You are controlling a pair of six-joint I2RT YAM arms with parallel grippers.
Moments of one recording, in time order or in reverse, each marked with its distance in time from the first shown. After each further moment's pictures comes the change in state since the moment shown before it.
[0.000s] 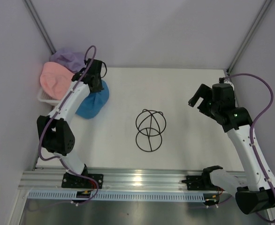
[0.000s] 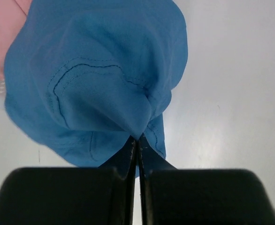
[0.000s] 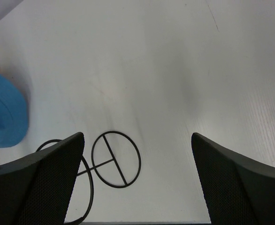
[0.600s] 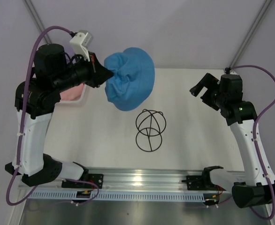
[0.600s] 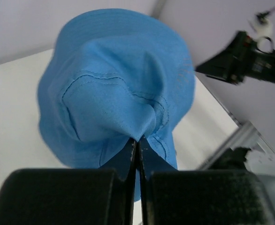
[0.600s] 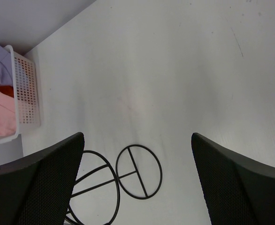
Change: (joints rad) left arm -0.219 -0.334 0.636 -0.345 0.643 0.095; right arm -0.092 0.069 0.125 0.061 -0.148 -0.003
